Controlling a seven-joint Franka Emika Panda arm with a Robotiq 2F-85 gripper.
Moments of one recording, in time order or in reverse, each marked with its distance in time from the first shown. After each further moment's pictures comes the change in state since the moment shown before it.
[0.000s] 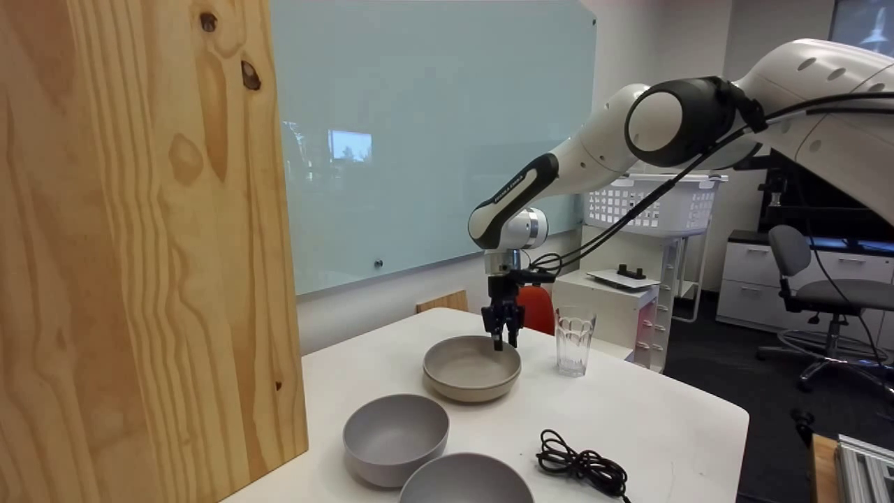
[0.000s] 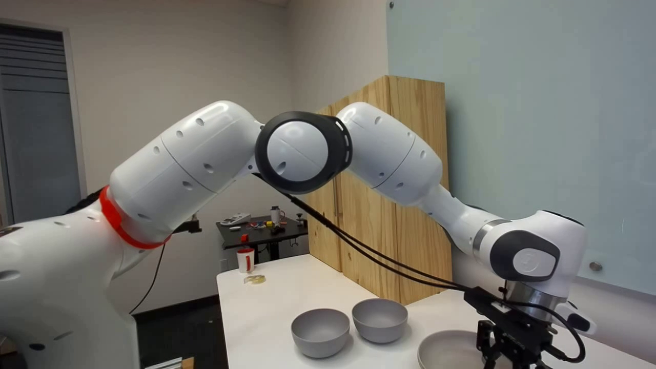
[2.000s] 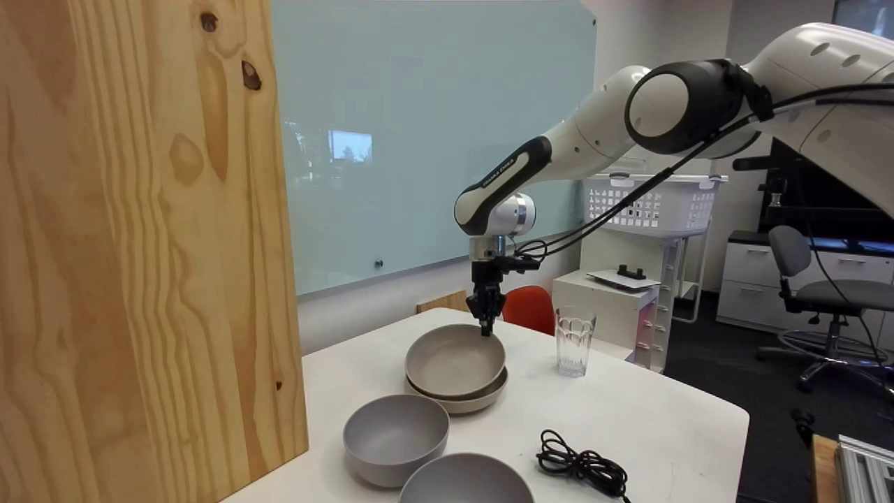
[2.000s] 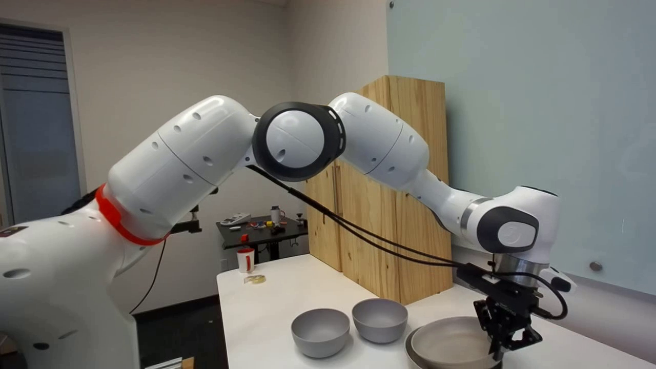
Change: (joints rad) arm 0.057 -0.054 -0.001 0.000 -0.002 0.042 0.003
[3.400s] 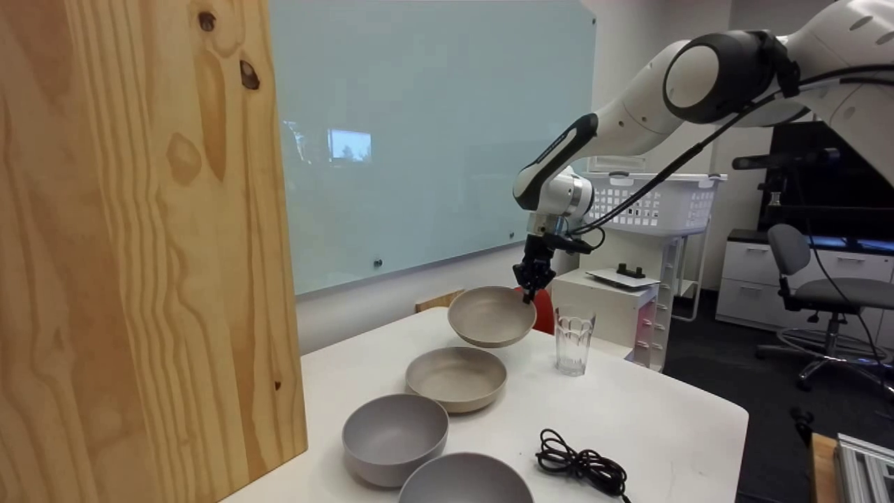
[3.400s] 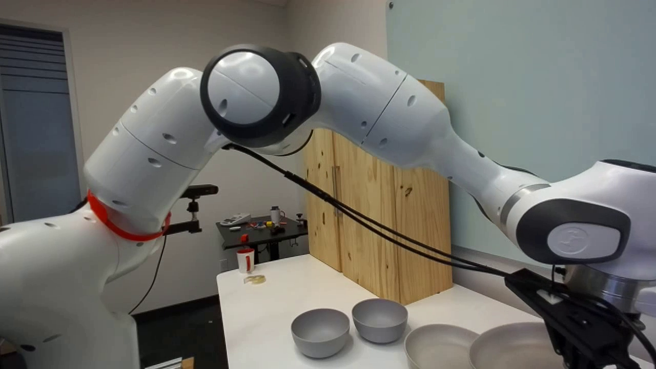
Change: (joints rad) arm -0.195 -0.139 -0.048 -0.158 0.171 0.157 0.008
